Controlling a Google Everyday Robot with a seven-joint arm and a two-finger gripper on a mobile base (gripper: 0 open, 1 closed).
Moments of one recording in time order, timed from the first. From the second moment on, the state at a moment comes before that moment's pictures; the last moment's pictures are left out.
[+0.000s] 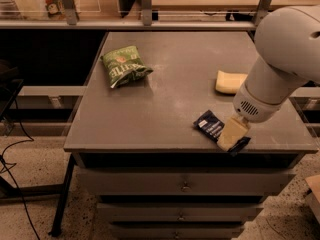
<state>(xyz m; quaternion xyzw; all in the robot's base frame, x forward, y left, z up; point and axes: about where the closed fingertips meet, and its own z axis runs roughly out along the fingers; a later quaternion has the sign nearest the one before) 0.474 -0.194 0.814 -0.39 0.92 0.01 0.08</state>
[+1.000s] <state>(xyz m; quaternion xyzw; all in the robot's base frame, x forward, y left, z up) 0.479 -0.192 0.831 -0.42 0.90 0.01 0.07</state>
